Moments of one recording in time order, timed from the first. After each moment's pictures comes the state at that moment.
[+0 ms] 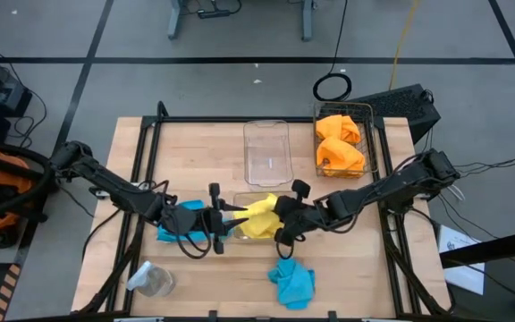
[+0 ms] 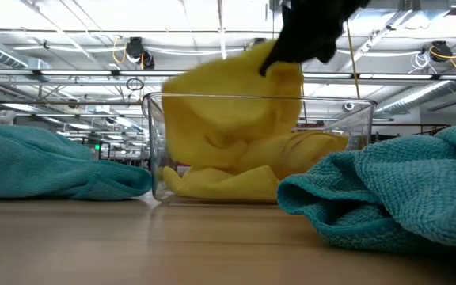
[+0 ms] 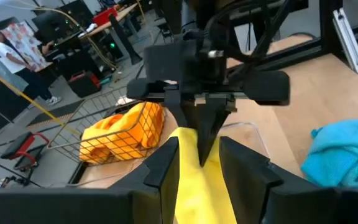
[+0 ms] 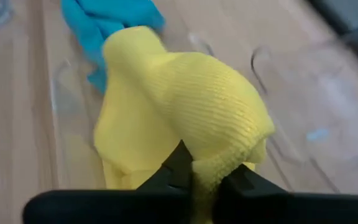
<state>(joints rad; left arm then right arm) -0.47 1.34 0.89 0.18 -0.61 0.24 0.34 1.62 1.18 -0.44 0.53 0.48</state>
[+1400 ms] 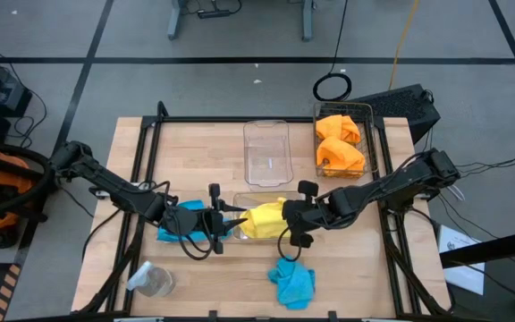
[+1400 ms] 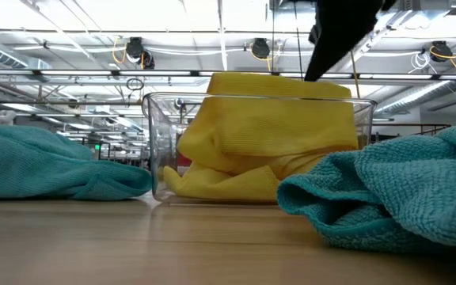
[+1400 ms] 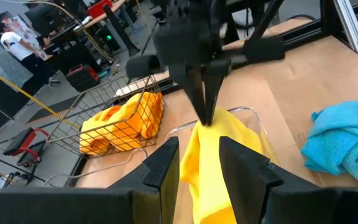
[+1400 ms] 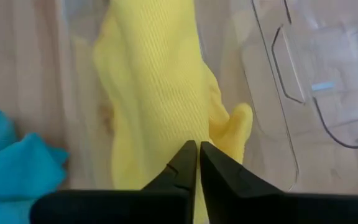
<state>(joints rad) -0.47 1.34 0.89 0.12 -0.61 0.24 0.33 1.61 1.27 -0.80 0.36 0.41</state>
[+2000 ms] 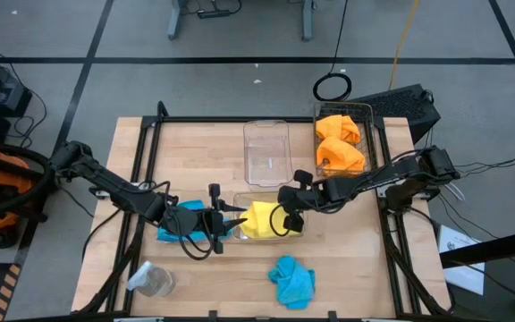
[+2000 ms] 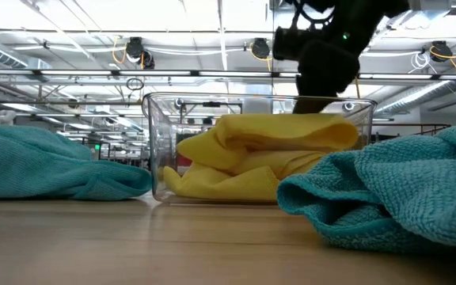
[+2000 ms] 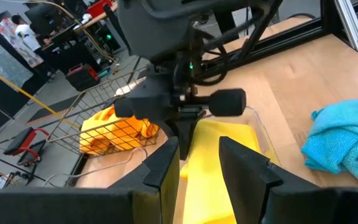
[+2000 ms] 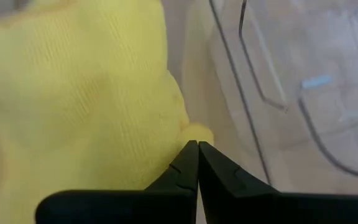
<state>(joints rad) -0.47 1.34 0.89 0.12 -0.61 0.24 0.17 1.61 1.07 -0.51 0.31 0.30</state>
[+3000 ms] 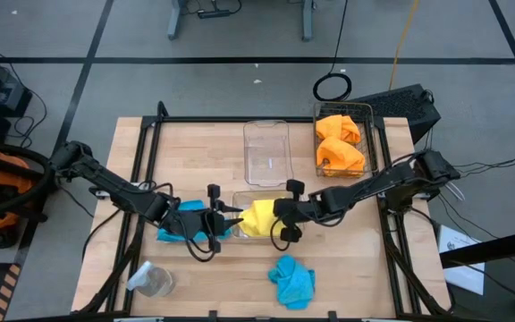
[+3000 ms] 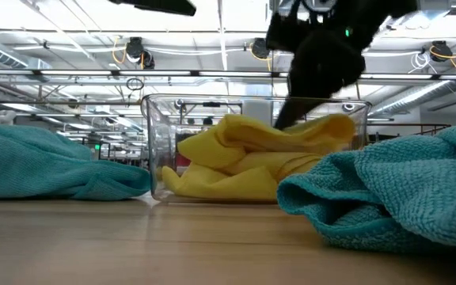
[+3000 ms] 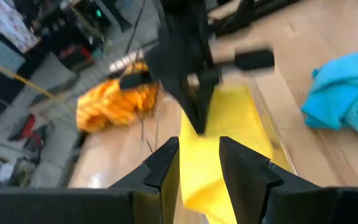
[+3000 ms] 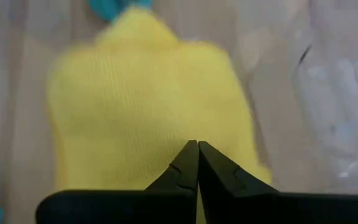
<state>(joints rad) -0.46 1.34 0.89 -0.03 -0.61 0.21 0.24 1.66 1.06 -0.35 0.34 0.23</state>
